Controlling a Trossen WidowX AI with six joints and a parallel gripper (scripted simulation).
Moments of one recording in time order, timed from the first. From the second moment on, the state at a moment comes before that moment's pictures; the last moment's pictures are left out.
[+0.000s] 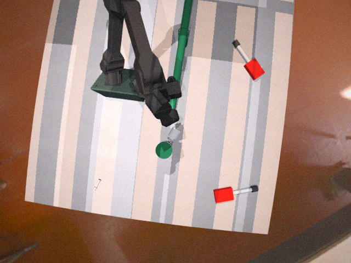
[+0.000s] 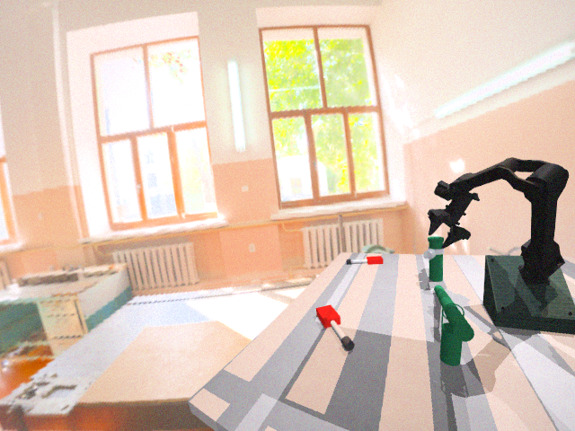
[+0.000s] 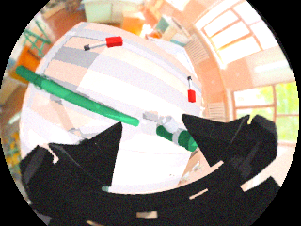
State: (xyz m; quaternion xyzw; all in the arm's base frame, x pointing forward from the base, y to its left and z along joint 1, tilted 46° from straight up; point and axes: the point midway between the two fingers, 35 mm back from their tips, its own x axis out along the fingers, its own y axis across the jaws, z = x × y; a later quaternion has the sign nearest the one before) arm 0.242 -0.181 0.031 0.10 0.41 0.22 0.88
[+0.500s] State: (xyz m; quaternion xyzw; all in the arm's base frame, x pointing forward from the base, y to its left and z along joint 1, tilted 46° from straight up) arm 0.241 -0.225 -0.037 -0.20 0.37 0.32 0.85
